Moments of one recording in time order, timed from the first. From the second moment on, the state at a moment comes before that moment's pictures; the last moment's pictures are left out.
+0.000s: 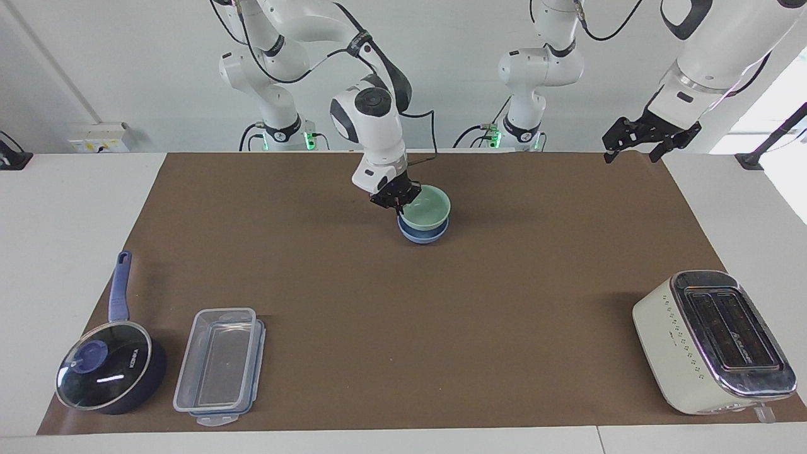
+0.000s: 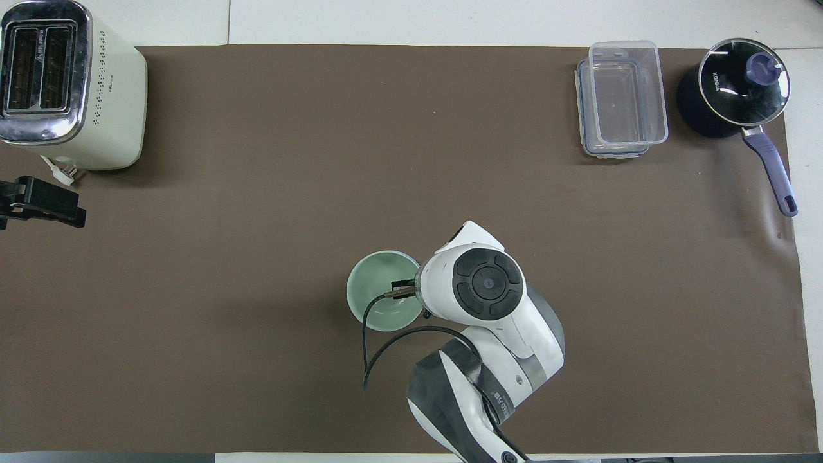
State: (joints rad) left arm -0.04 -0.01 -0.02 -1.52 -0.01 1.41 0.00; right arm 0.30 0.13 0.36 -2.10 0.10 2.33 0.49
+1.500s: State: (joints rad) left arm -0.06 -0.05 -0.03 -1.59 -0.01 1.45 0.00; right arm -0.01 -0.07 0.24 -1.98 0.07 2.08 0.37
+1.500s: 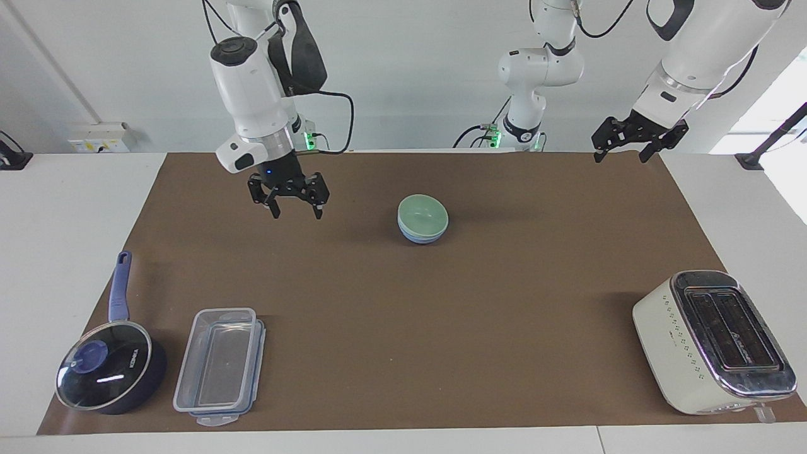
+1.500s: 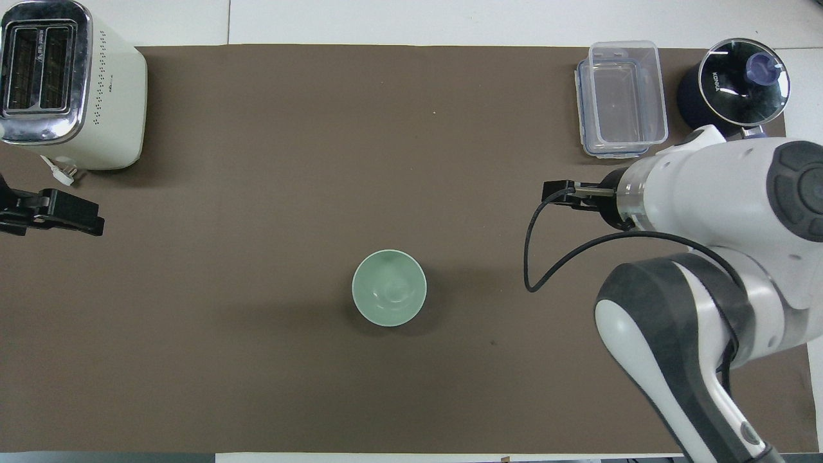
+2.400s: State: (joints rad) left arm -0.06 -0.05 -0.03 -1.59 -0.01 1.45 0.00; right arm 0.03 -0.09 -0.08 -1.73 -0.04 1.62 0.03
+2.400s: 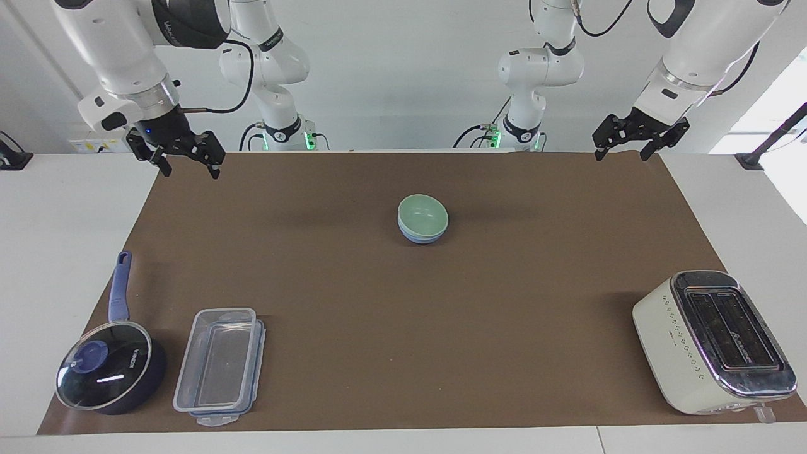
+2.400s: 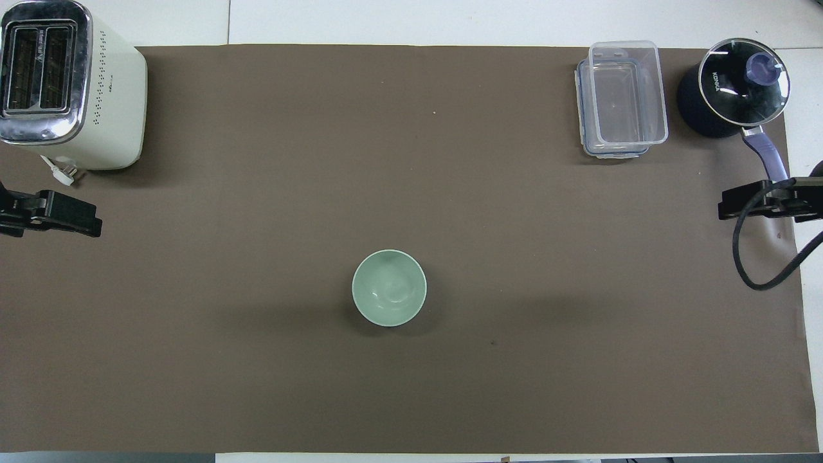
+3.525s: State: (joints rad) left arm -0.06 -0.05 -0.03 -1.59 -0.01 1.45 0.00; right arm -0.02 -0.03 -0.01 -1.58 -0.02 1.50 0.11
